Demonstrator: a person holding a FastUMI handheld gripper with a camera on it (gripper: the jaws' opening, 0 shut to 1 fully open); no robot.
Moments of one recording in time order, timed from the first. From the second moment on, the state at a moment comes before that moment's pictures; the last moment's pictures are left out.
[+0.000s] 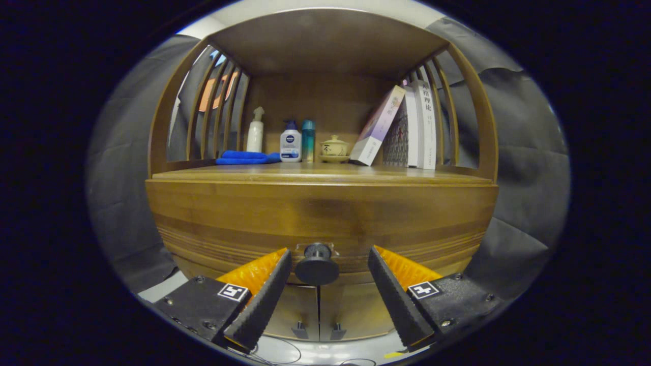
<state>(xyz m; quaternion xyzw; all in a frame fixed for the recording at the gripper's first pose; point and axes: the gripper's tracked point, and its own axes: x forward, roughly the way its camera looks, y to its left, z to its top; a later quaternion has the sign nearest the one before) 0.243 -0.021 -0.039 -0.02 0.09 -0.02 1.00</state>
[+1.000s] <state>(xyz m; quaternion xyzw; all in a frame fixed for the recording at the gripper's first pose) 0.237 -0.014 -0.048 -0.03 0.11 -0.02 0.99</state>
